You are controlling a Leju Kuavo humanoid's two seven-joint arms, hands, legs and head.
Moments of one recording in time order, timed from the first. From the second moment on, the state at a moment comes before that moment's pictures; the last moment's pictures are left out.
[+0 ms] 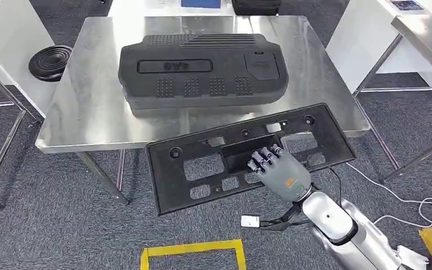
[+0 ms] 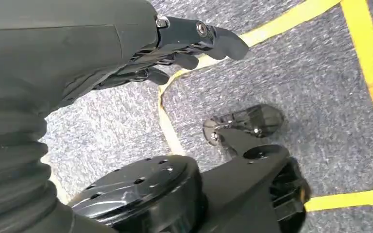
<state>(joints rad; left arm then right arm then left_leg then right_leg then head) -0.06 -0.12 0.87 -0.20 -1.11 0.00 -0.21 -0.22 -0.45 0.60 -1.68 1.53 -0.38 -0.02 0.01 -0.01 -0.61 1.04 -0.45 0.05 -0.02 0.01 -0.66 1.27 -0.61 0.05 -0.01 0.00</state>
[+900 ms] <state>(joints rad) -0.05 -0.12 0.89 -0.20 -1.11 0.00 -0.21 -0.23 -0.46 0.62 -1.65 1.54 -0.38 -0.01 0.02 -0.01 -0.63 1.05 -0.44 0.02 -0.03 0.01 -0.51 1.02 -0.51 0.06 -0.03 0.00</state>
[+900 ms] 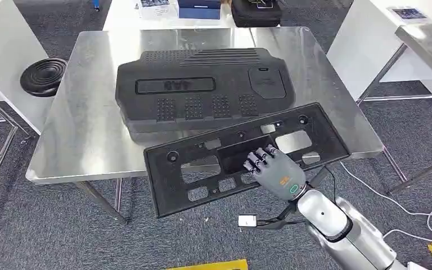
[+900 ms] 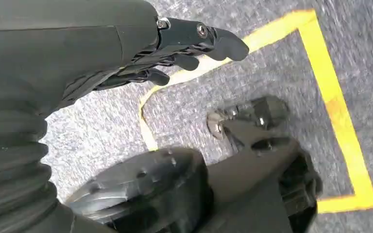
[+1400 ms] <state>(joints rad) -0.06 -0.13 0.89 -0.20 -1.13 -0.01 -0.21 -0.33 -0.43 0.64 -1.57 1.53 -0.37 -0.03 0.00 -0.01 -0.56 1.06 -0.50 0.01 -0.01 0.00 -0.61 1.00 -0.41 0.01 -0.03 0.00</state>
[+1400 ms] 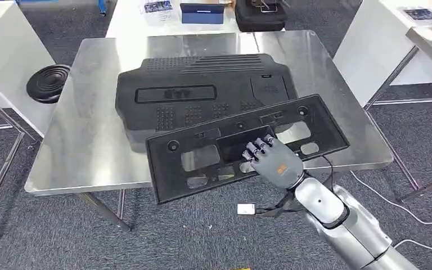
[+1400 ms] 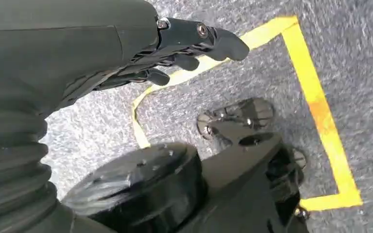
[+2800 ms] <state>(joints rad) -0.08 -0.11 0.88 -0.20 -1.21 -0.03 -0.20 -0.70 -0.23 0.64 -0.98 1.35 -0.40 -0.18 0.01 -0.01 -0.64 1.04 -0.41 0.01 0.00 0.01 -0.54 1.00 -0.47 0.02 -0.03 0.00</state>
